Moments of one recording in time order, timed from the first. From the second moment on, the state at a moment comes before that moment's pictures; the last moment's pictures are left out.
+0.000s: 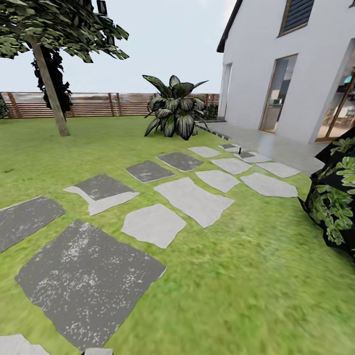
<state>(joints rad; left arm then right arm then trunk) -0.21 0.07 -0.01 -0.36 -0.01 -0.33 -0.01 -0.07 -0.07 -0.01 -0.55 0.00 -0.31 0.00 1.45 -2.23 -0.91</state>
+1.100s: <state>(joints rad) -0.21 0.07 -0.01 -0.36 -0.01 -0.32 -0.01 -0.07 -0.07 -0.01 -0.55 0.00 -0.31 0.00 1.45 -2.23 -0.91</state>
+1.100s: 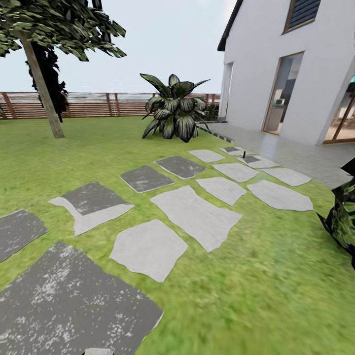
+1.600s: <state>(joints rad) -0.21 0.07 -0.01 -0.36 -0.01 -0.33 -0.01 -0.07 -0.07 -0.01 -0.55 0.00 -0.31 0.00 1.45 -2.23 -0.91</state>
